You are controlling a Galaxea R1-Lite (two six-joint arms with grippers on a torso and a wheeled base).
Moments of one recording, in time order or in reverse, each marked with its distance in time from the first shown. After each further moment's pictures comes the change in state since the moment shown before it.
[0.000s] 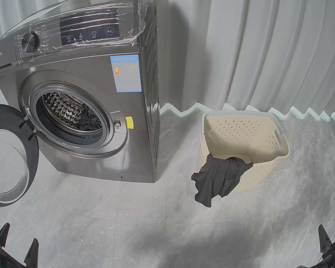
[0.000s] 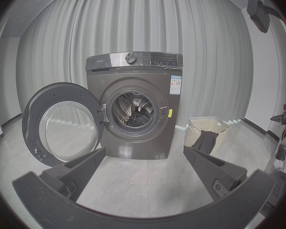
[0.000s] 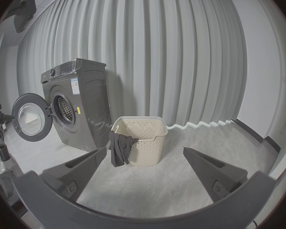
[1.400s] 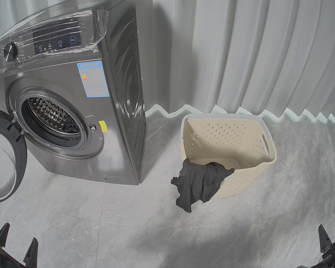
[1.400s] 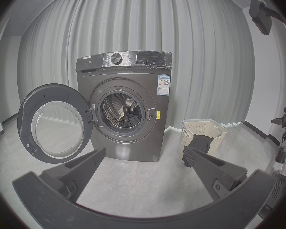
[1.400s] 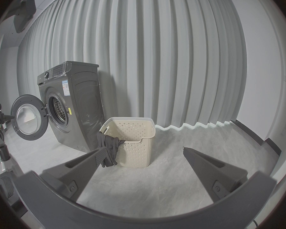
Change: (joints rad) left arm 0.000 0.001 0.000 -0.003 0.006 -0.018; right arm 0.000 0.001 0.000 0.000 0.000 0.000
